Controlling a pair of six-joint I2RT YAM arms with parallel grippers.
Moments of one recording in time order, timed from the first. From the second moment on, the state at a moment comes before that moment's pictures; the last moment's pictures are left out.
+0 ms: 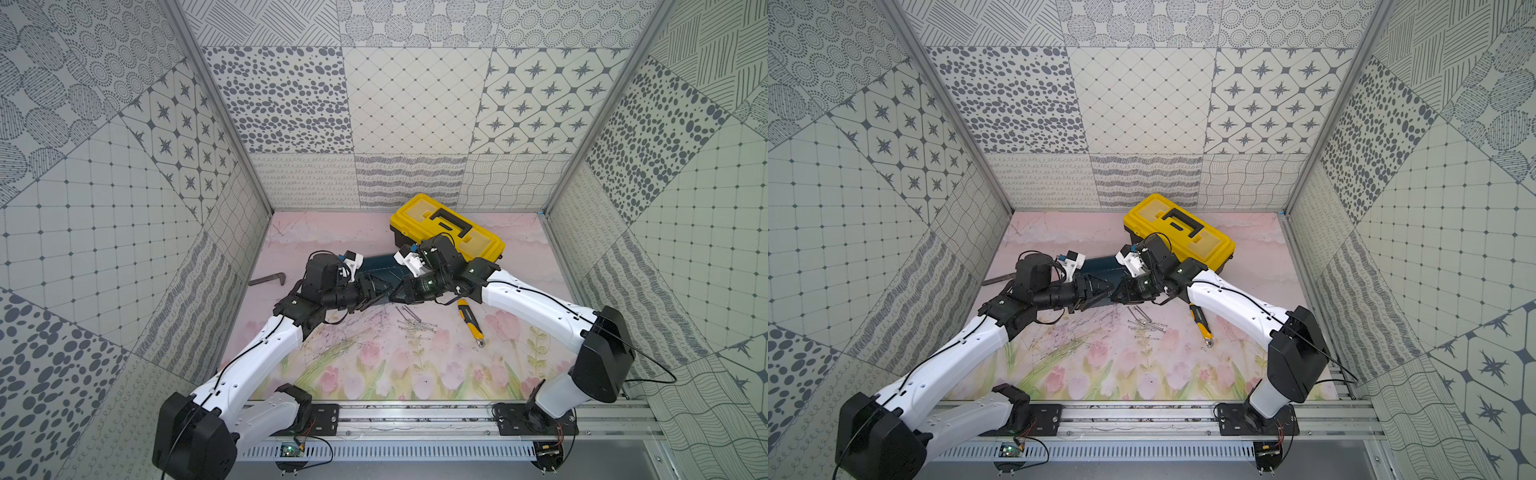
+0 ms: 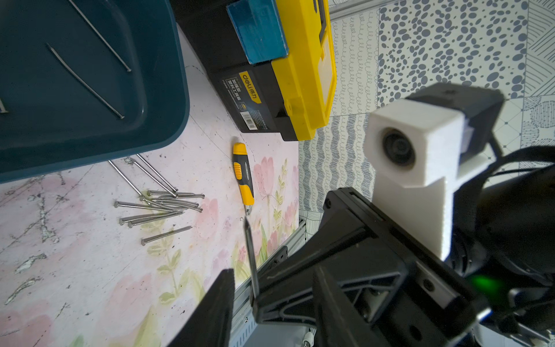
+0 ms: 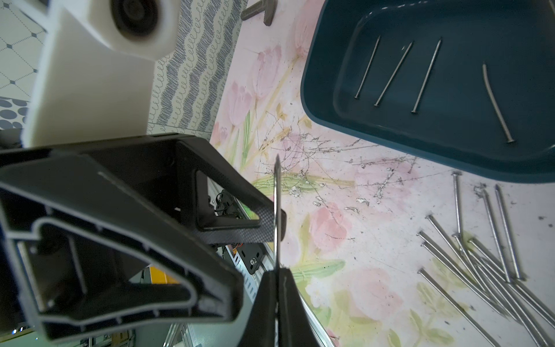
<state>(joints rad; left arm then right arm) -0.36 1.09 0.82 -0.26 0.67 -0.95 0.80 1.59 1.33 -0.53 -0.56 0.59</state>
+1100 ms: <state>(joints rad) -0.36 1.16 0.88 -0.34 0.66 -0.90 0.79 1.59 1.34 -0.51 -0.57 0.61</state>
